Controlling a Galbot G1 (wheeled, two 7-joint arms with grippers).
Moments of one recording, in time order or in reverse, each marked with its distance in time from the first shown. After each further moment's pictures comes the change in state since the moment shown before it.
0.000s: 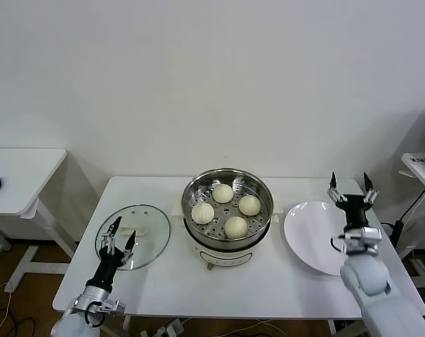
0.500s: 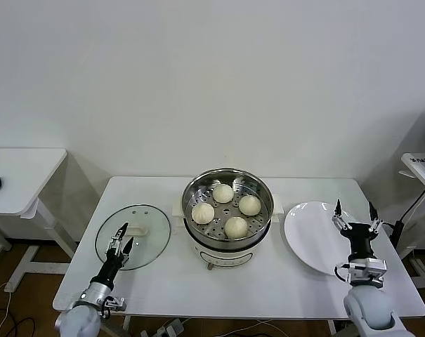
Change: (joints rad) left arm -0.133 -0.003 0.024 0.243 0.253 0.023 -0.051; right arm -0.151 0.075 0.086 0.028 -0.043 0.020 -0.027
